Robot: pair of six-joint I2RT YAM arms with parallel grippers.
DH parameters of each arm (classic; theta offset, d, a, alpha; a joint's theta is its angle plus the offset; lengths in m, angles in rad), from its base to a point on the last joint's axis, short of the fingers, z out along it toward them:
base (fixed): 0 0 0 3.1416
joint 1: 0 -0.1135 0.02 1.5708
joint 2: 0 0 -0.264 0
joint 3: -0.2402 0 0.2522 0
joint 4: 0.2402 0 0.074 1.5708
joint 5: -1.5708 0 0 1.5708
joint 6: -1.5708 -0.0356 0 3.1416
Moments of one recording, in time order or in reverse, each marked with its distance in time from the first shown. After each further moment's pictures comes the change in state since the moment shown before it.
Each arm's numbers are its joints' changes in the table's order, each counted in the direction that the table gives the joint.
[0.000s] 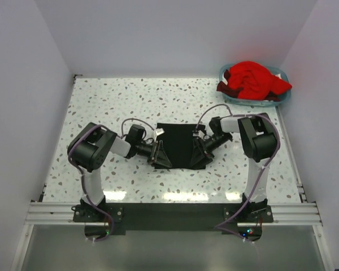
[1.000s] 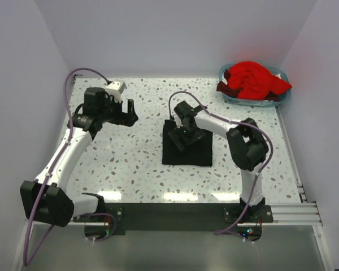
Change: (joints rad) left arm -0.266 -0.645 -0.453 0.866 0.845 -0.592; right arm -0.327 -0.064 -0.367 -0.038 -0.955 -0.040
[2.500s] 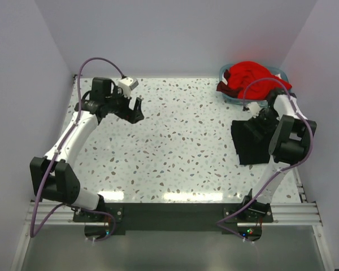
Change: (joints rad) left arm 0.000 0.194 -0.171 0.099 -0.195 -0.255; right arm 0.904 0.010 -0.058 0.274 0.047 0.989
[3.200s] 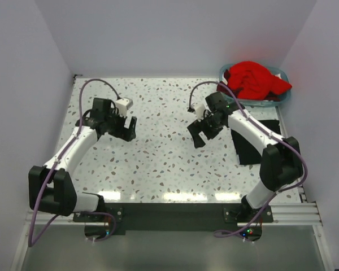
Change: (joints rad) left arm -0.019 -0.098 0.237 -0.018 0.179 0.028; right arm -0.668 -0.375 0.198 -0.225 0.242 -0.660
